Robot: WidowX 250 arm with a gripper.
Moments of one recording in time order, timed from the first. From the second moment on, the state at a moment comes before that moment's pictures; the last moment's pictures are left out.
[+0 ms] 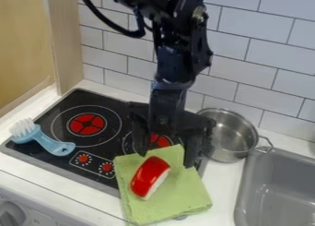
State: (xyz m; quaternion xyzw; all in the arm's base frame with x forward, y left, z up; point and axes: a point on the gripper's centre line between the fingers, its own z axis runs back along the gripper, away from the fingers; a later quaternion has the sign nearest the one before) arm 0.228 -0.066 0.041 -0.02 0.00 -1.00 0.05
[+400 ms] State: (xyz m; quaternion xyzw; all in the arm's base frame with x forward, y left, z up) arm 0.224 -0.063 0.022 -0.05 0.01 -1.00 0.04
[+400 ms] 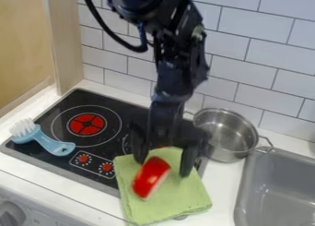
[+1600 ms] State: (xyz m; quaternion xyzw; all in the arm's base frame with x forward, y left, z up) arm 0.225 -0.065 0.021 -0.05 0.01 -1.00 0.04
